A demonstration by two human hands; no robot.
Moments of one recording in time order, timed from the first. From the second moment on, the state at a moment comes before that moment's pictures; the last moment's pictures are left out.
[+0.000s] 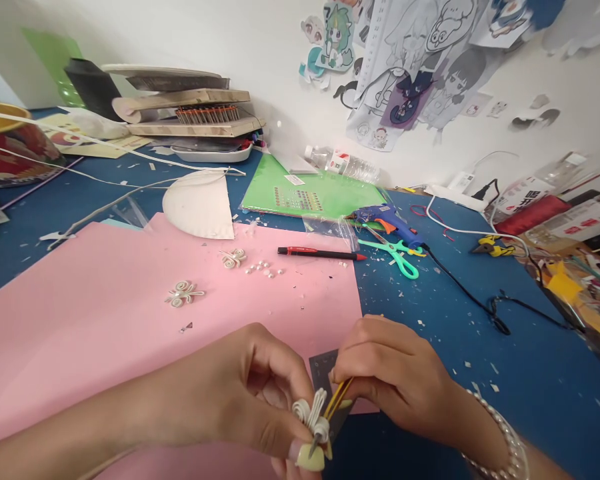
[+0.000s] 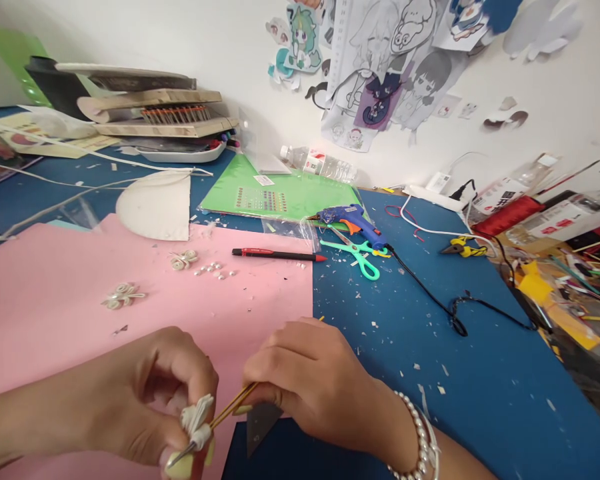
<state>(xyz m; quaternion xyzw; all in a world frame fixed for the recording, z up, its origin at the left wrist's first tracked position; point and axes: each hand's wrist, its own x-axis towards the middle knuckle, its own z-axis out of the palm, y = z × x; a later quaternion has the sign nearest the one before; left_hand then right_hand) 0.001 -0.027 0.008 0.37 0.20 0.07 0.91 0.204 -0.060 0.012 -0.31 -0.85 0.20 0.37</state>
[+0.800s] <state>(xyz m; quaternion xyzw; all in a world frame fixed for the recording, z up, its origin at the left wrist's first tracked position) 0.003 -0.032 0.003 0.33 0.23 0.07 0.91 0.207 -0.064 0.012 -0.29 -0.88 0.05 0.38</state>
